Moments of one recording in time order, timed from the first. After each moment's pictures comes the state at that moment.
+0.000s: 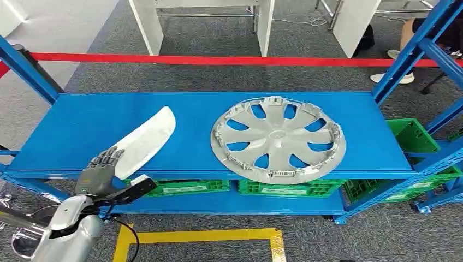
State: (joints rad) left arm -0.10 -0.05 0.06 -1.28 -1.42 0.22 -0.15; right arm -0.08 0.18 -1.23 -0.30 1.25 -0.02 -0.09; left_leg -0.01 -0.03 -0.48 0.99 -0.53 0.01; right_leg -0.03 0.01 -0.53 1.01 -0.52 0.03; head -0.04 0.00
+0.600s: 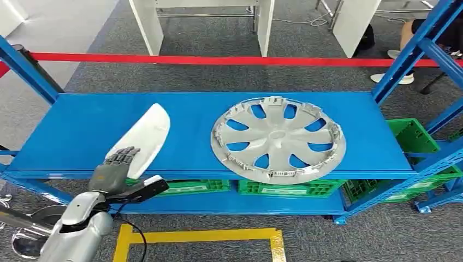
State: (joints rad) left arm -0.13 -0.05 -0.02 -1.24 -1.43 0.22 -0.14; right arm -0.08 0.17 -1.23 -0.29 1.26 -0.02 -0.08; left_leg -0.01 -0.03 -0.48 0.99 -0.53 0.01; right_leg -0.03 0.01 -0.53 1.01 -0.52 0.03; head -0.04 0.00
